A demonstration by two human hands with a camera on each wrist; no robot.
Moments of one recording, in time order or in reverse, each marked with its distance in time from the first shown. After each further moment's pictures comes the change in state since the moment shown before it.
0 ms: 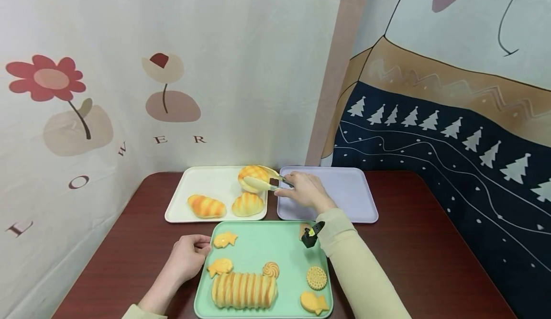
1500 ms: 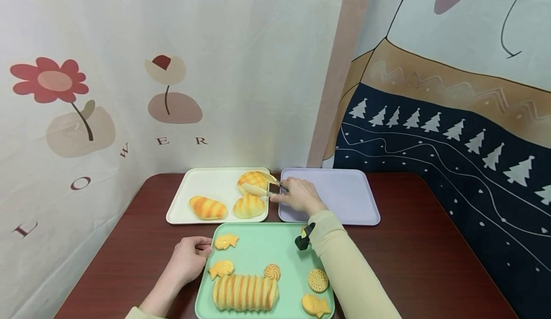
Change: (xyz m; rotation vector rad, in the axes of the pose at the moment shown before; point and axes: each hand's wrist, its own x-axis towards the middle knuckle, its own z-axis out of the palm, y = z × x) left_hand -0.001 0.001 0.000 -0.016 -0.005 -0.016; right_hand 0.015 0.000 0.034 0.027 -0.030 0.045
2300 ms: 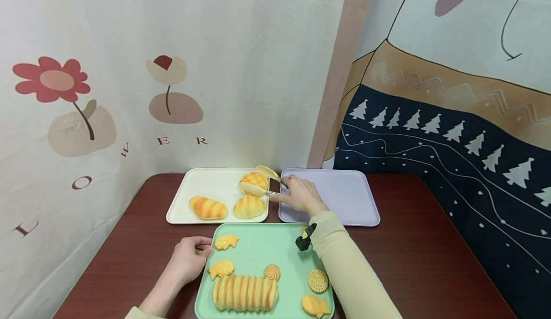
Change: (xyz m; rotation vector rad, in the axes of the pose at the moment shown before) left_hand -0.002 0.001 -0.001 -0.001 0.002 -0.004; right_hand -0.003 -0.005 -0.004 -0.013 0.031 0.038
